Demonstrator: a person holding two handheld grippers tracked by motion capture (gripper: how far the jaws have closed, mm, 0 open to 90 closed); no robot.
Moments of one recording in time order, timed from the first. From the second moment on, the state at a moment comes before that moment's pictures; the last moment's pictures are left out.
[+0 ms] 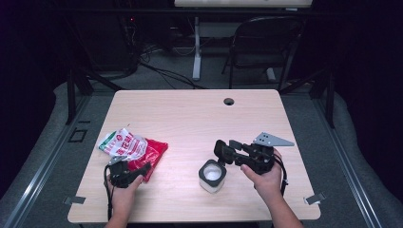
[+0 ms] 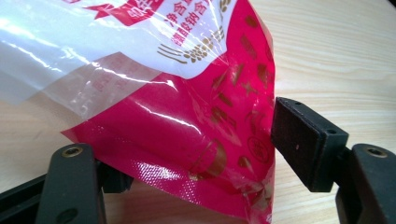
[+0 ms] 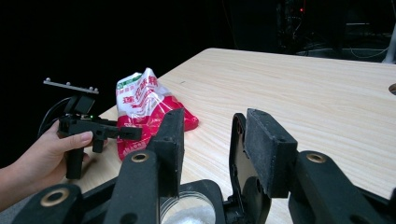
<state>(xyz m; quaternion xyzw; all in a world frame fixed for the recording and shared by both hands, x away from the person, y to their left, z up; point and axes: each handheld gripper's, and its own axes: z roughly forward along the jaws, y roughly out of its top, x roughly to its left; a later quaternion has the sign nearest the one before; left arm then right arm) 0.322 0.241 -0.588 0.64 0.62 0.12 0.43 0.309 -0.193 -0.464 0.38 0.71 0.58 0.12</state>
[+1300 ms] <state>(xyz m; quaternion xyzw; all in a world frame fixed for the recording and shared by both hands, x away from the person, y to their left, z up) 0.311 0.244 -0.542 0.70 0.61 0.10 0.35 0.314 -0.206 -0.465 0.41 0.70 0.57 0.15</state>
